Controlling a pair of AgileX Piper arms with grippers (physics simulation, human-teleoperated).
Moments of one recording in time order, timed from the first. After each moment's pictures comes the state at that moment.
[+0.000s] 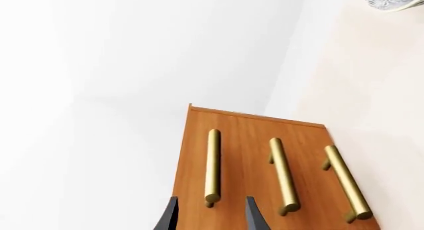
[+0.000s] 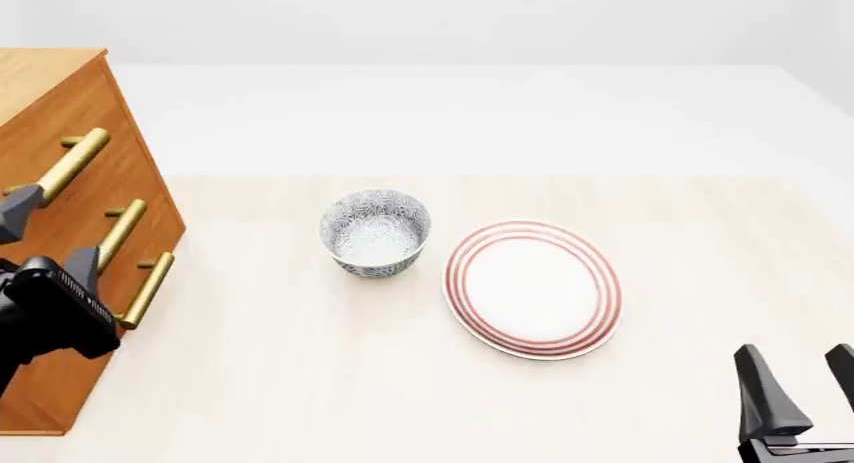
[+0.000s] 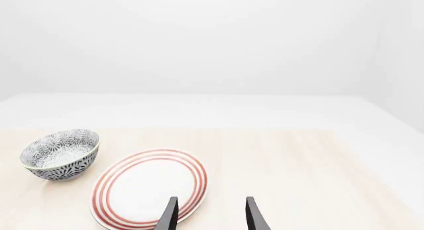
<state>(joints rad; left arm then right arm) 0.13 0.82 -0.31 -0.44 1.42 0.00 0.00 0.00 0.00 -0.01</state>
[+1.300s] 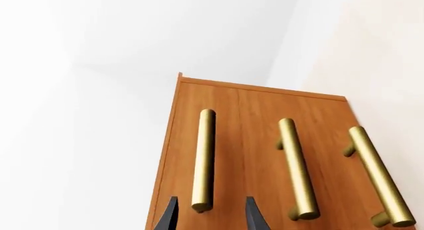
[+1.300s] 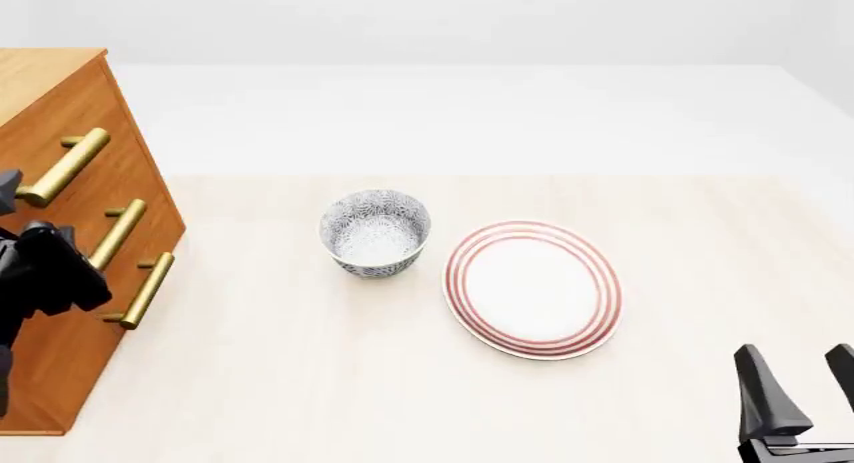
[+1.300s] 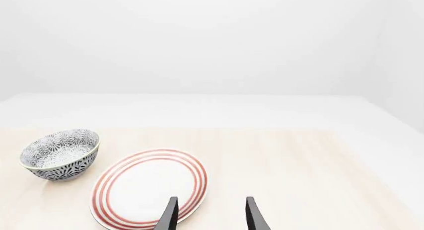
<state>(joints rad) 0.28 1.15 -0.39 -0.67 1.44 0.00 0.00 0.00 0.00 -0.01</state>
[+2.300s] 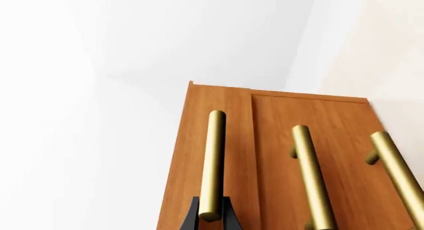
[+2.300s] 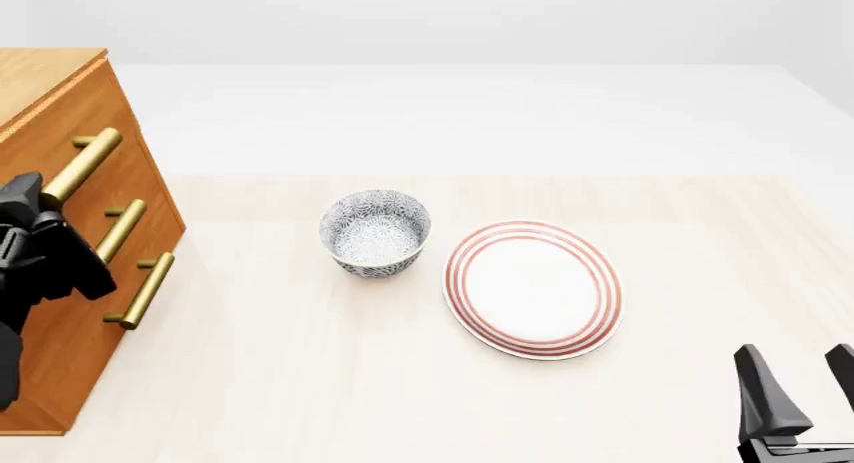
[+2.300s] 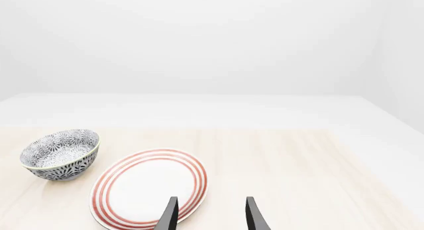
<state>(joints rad) 0.28 1.23 -0.42 -0.78 1.51 0.00 0.00 0.00 0.00 -0.01</state>
